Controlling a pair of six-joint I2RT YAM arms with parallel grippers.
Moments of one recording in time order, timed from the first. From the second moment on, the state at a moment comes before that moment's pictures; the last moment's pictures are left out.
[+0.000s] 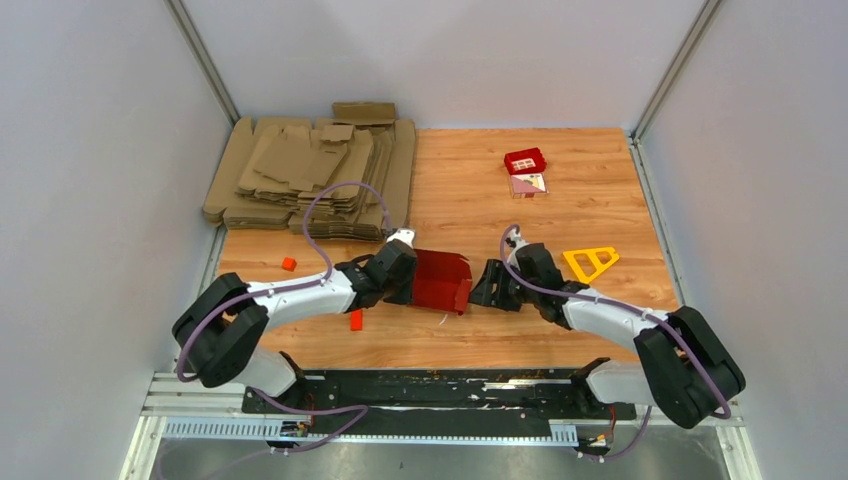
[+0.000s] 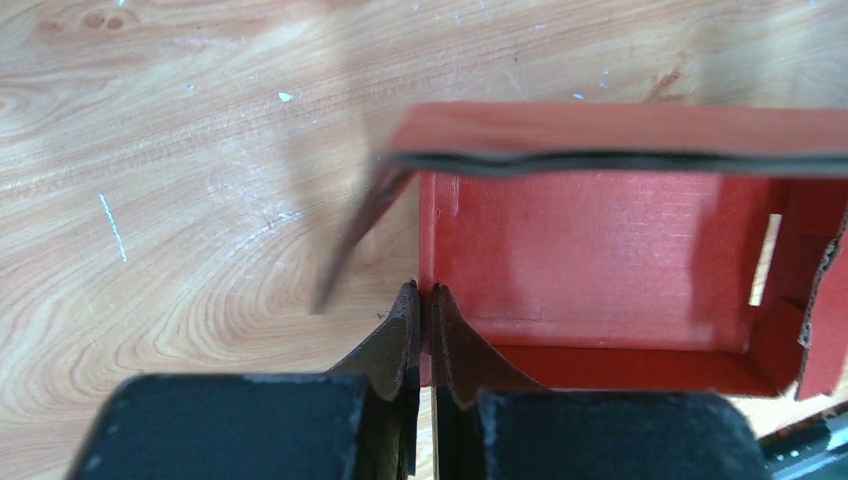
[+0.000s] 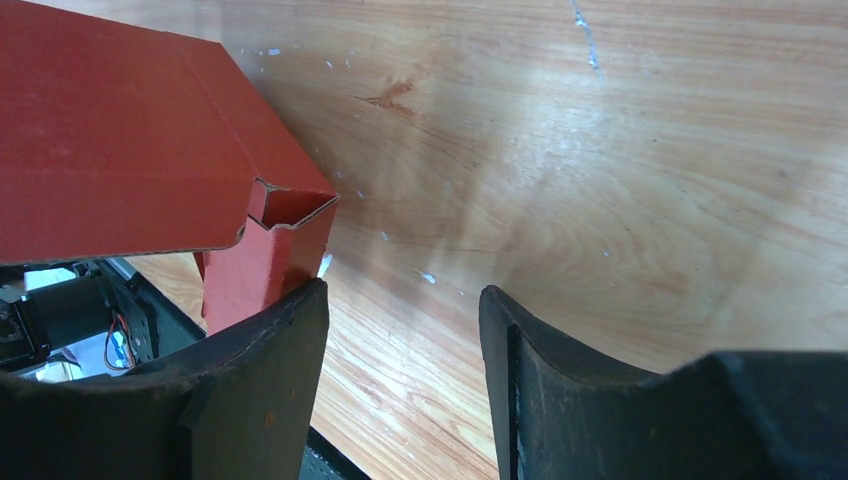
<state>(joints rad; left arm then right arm) -0.84 1.45 0.73 -0.19 -0.16 -0.61 0.53 1.27 0.42 0.09 -0.31 0.69</state>
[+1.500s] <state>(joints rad) -0.89 1.51 0.76 -0.18 -0.17 -0.61 0.54 0.97 0.31 0.04 -0.30 0.79</state>
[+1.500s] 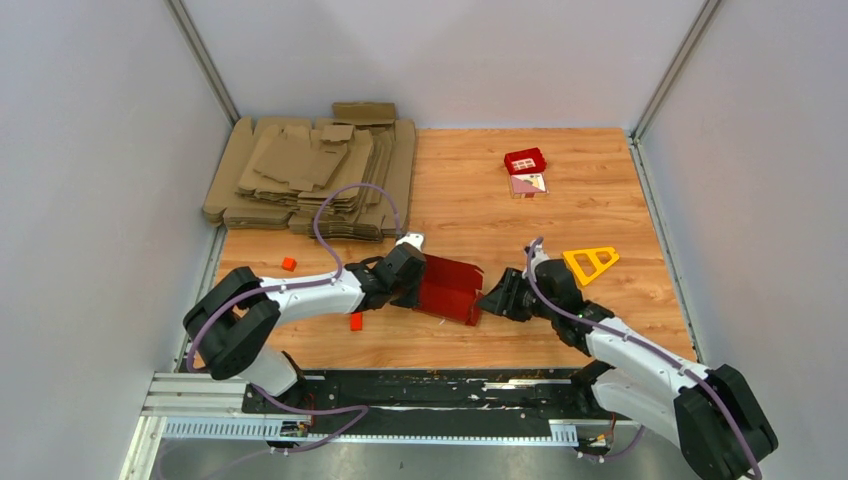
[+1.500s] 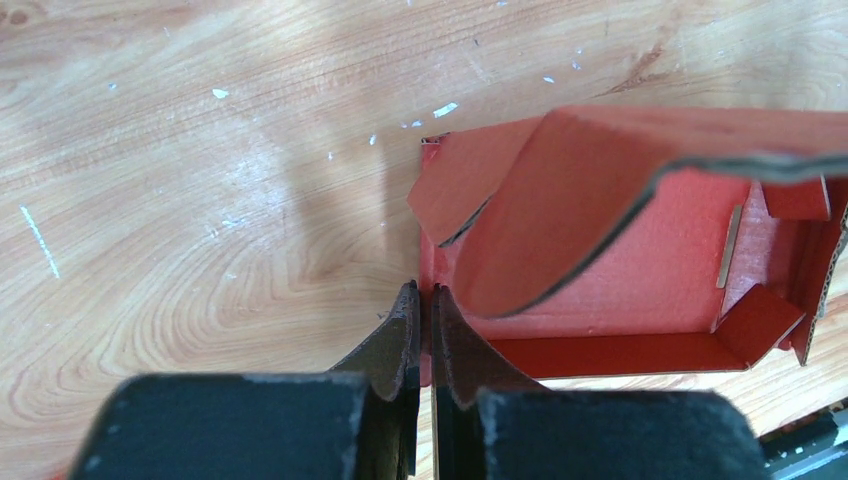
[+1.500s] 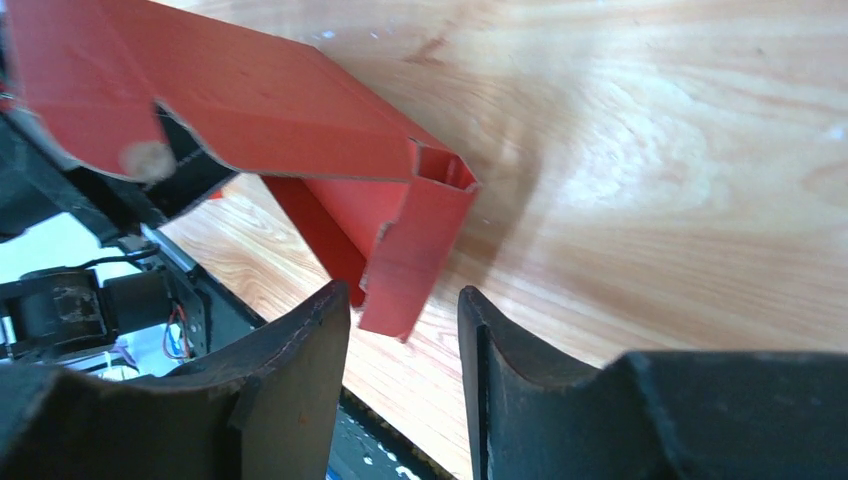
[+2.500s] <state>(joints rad) -0.90 1.51 0.71 -0.07 -0.11 -0.67 0.54 1.12 0.24 0.22 -0.36 0.86</state>
